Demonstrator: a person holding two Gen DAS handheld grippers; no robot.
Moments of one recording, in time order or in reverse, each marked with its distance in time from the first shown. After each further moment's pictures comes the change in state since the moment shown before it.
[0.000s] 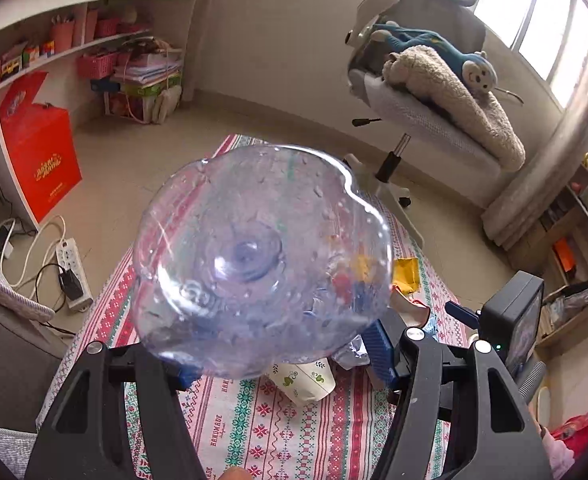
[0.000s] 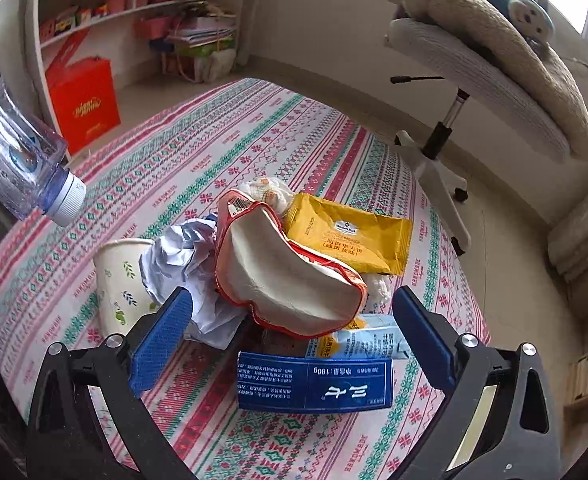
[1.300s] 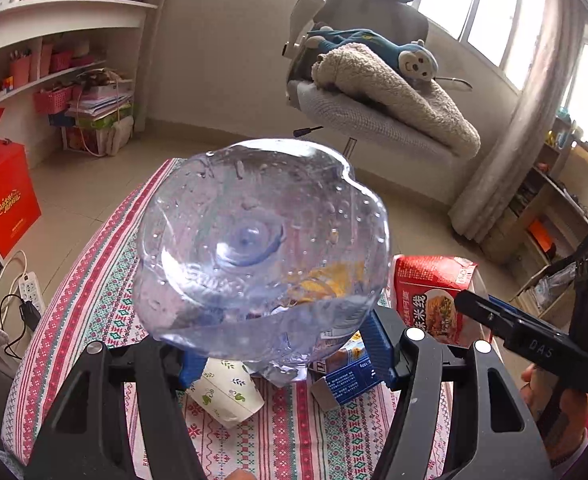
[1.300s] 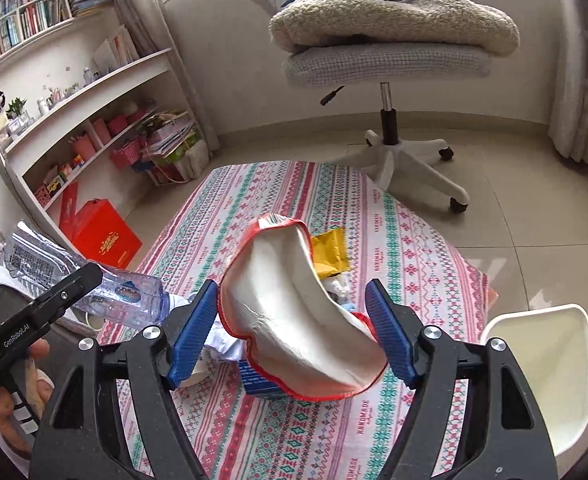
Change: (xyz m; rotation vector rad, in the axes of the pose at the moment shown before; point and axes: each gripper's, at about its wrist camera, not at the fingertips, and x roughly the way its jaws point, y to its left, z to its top) left arm 0.016 -0.078 -0.023 0.125 -0.103 -0.115; right arm -0.100 -0.124 -0.049 0.553 -0.175 0.160
